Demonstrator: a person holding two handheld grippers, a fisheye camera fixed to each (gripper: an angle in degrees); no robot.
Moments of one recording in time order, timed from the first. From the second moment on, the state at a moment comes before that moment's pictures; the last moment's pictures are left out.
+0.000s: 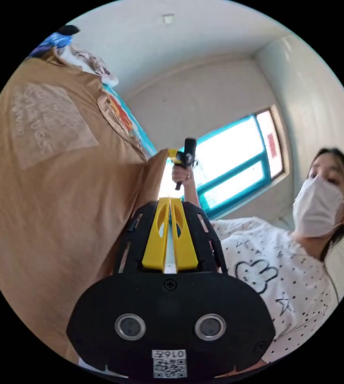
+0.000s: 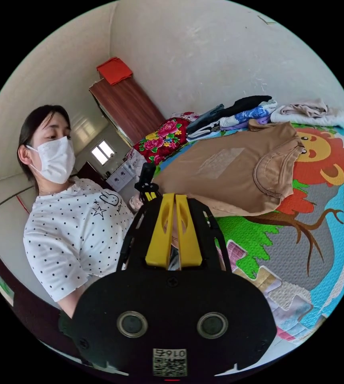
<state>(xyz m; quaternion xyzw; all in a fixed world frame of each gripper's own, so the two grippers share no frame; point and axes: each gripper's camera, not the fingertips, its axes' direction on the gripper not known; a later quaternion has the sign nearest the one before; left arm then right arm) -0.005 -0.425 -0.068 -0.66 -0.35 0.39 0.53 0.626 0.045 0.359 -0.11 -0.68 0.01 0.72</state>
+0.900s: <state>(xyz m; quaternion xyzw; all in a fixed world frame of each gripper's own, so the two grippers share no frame) -0.045 -0.281 -0.124 -0.54 -0.40 0.72 0.19 0.536 0.075 0.268 -0.16 -0.45 -0.09 0.87</state>
